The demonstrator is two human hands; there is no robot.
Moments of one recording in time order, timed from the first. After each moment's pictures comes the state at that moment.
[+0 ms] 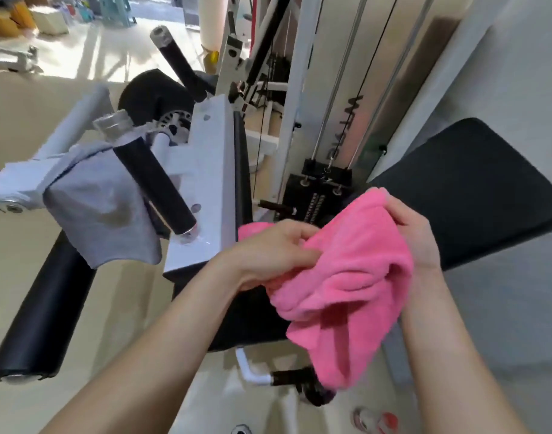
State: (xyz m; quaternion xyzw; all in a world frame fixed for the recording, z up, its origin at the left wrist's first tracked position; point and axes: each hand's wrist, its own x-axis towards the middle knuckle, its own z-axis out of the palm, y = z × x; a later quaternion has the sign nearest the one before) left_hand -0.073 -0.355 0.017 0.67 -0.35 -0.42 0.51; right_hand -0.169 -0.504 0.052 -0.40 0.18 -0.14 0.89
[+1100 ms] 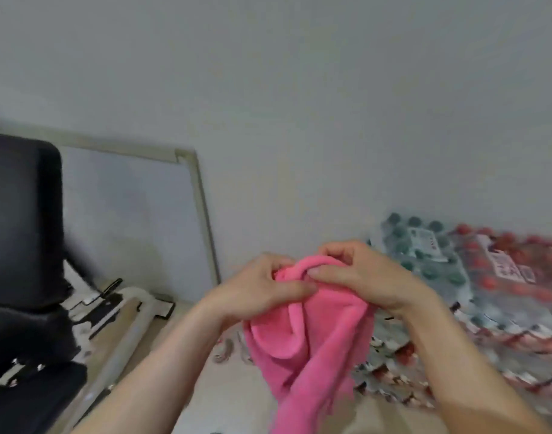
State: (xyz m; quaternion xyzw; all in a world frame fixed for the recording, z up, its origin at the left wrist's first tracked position) left_hand -0.589 -0.441 0.023 0.35 -0.70 -0.58 0.21; right_hand -0.778 -0.405 0.060 -0.63 0.51 -0.30 0.50
